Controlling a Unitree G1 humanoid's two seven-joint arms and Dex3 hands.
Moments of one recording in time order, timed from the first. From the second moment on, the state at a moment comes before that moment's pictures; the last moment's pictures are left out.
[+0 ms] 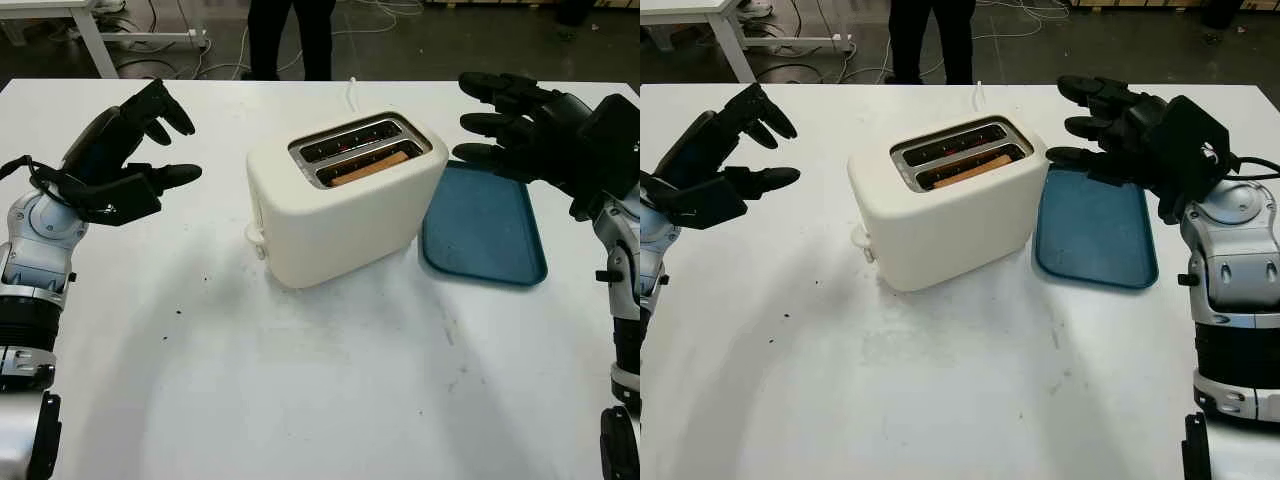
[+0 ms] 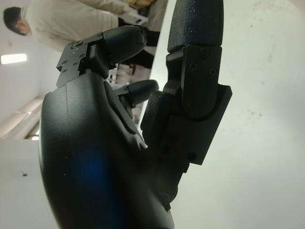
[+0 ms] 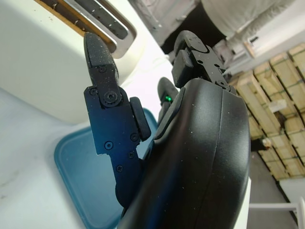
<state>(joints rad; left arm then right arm) -0.61 0.64 0.03 0.48 0.24 -0.40 -0.27 -0.55 -0.59 -0.13 -0.05 0.11 0.48 0.50</state>
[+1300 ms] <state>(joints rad) -0.63 0.64 0.02 0.47 0.24 -0.38 -0.29 -0.54 -0.59 -0.12 -0.05 0.11 0.47 0.50</state>
